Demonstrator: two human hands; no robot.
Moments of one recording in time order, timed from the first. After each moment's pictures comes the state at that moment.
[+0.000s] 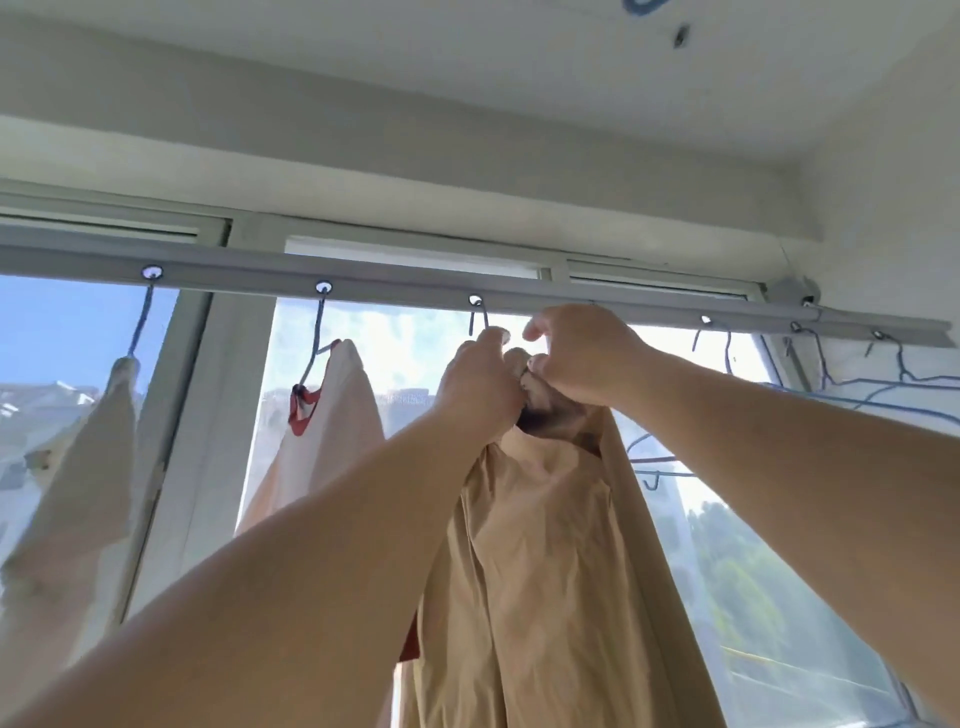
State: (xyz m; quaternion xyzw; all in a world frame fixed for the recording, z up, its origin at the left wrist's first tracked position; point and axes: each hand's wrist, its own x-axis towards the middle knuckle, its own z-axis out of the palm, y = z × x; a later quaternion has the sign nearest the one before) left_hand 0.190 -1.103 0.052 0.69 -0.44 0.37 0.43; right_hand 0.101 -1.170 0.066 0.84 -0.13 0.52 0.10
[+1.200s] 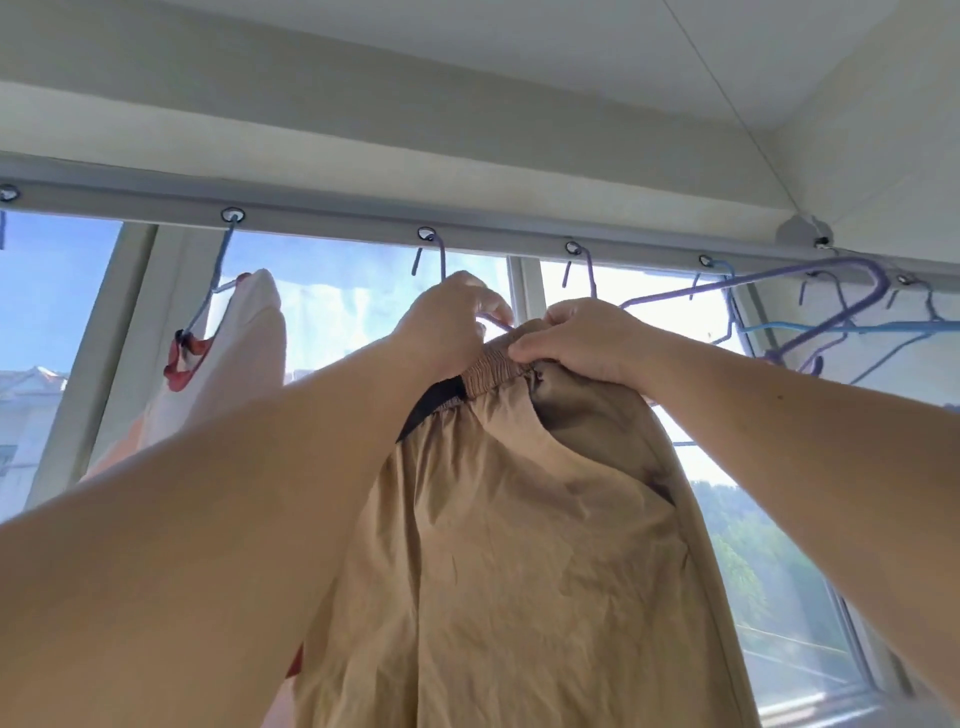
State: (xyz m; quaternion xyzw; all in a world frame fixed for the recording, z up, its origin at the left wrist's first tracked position) left_hand 0.191 -1.171 0.083 0.68 -0.49 0.47 0.27; right_hand 0.082 -1.270 0.056 0.86 -0.05 0.49 -0.16
